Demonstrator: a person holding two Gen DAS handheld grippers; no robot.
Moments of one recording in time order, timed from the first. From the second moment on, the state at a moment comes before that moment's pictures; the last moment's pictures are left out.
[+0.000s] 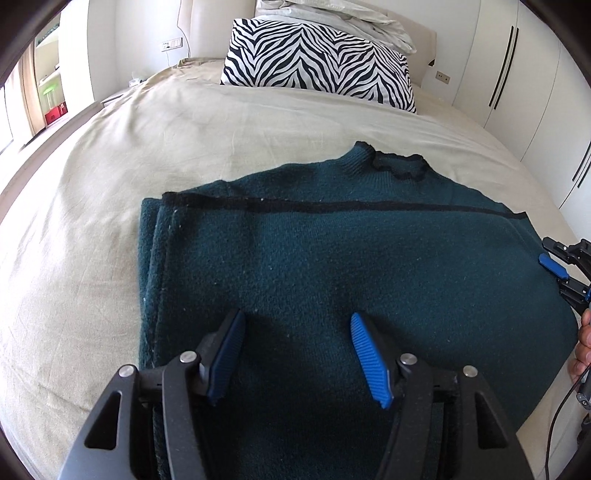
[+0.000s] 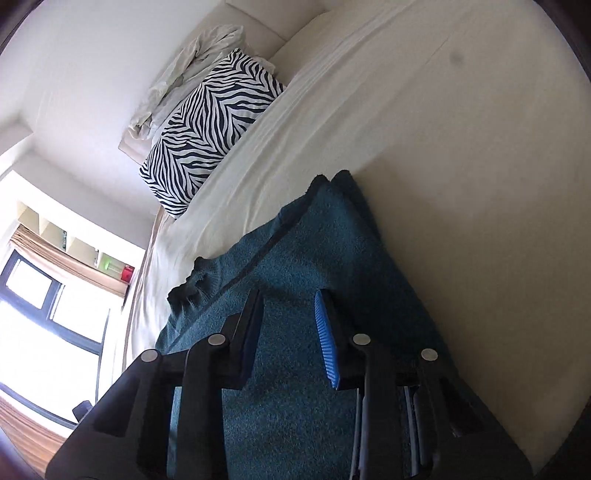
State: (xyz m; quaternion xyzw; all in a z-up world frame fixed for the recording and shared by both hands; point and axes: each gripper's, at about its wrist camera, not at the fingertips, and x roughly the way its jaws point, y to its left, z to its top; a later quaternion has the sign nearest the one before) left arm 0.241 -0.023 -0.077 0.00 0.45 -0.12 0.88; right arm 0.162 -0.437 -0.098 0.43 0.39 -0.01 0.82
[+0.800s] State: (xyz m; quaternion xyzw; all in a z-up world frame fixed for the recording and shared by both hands) left arm 0.147 0.028 -0.095 -0.21 0.49 -0.22 0.82; right arm 0.057 -0.408 -0.125 0.51 0.39 0.01 0.77
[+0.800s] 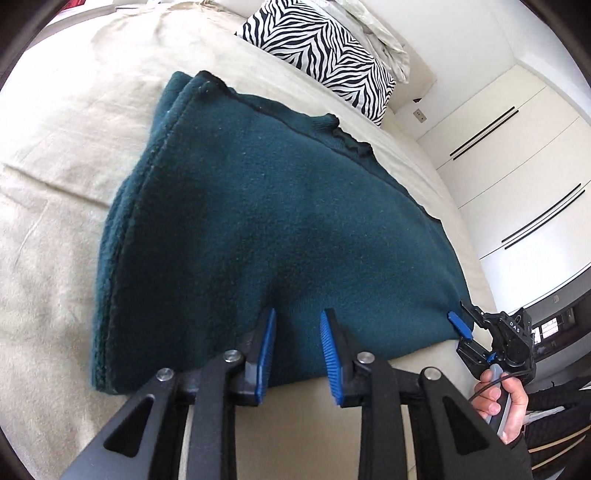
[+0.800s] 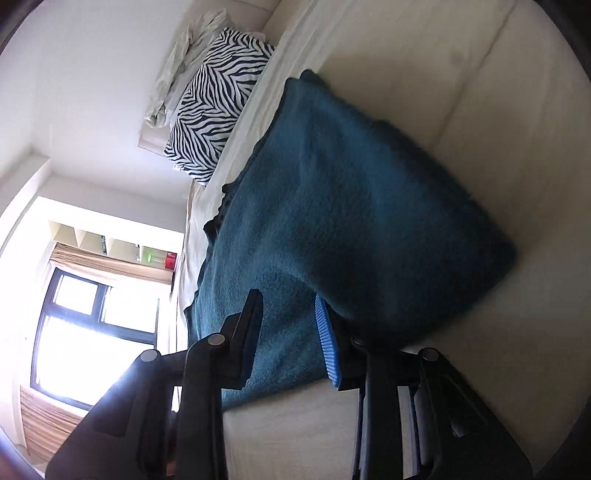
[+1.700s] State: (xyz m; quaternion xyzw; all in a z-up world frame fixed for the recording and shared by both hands) left arm 0.136 0.079 -0.107 -0.33 0.47 -0.25 0.78; right arm 0.051 -0.355 -0.130 0.60 0.36 0.08 0.71
